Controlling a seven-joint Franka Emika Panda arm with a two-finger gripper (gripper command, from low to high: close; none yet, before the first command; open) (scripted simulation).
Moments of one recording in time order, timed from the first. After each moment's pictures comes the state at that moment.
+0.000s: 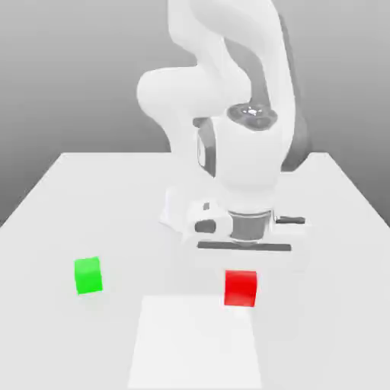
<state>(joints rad) 0.19 -0.01 -0.04 -2.79 0.02 2.77 1.04</state>
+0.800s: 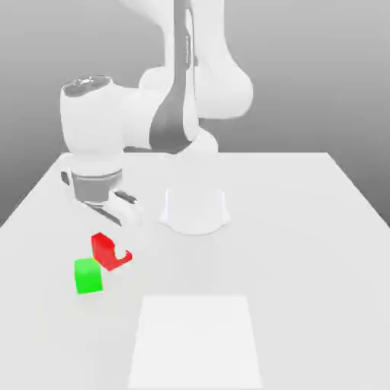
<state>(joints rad) -0.26 -0.21 -0.31 -2.90 -0.11 2.69 1.20</state>
